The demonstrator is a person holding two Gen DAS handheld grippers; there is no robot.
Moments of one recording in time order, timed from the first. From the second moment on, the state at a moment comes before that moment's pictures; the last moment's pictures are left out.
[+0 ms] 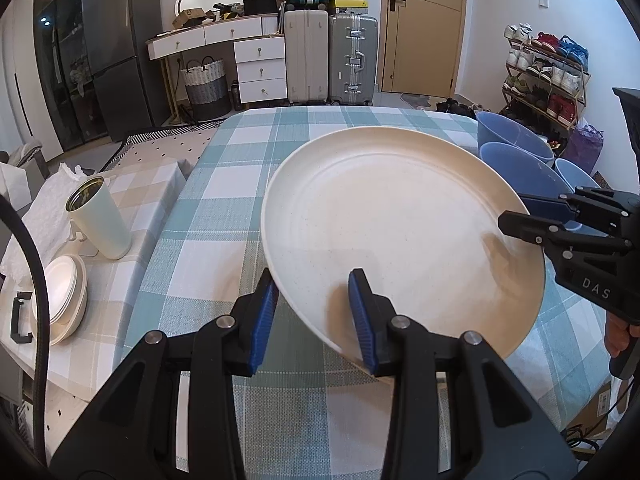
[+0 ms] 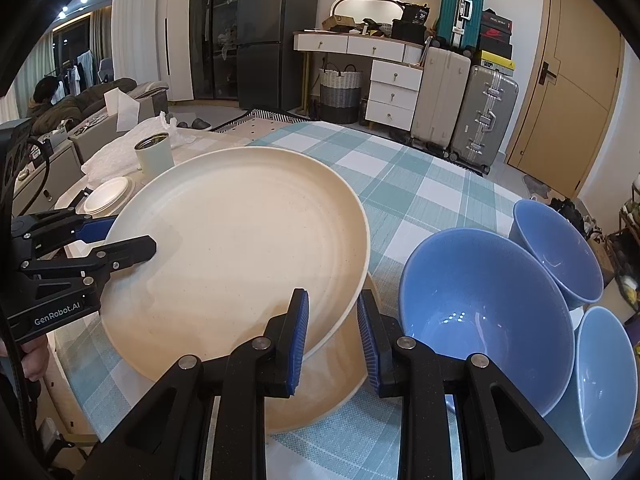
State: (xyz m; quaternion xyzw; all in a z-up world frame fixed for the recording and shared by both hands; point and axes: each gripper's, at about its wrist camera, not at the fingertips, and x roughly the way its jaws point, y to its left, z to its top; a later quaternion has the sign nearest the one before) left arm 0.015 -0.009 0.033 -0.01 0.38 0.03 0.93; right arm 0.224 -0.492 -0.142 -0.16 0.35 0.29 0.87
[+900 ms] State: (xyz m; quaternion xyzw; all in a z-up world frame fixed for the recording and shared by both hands) left arm 0.021 -0.018 -0.004 0.01 0.40 0.02 0.91; right arm 0.207 -0.499 -0.172 -0.16 0.38 0.27 0.87
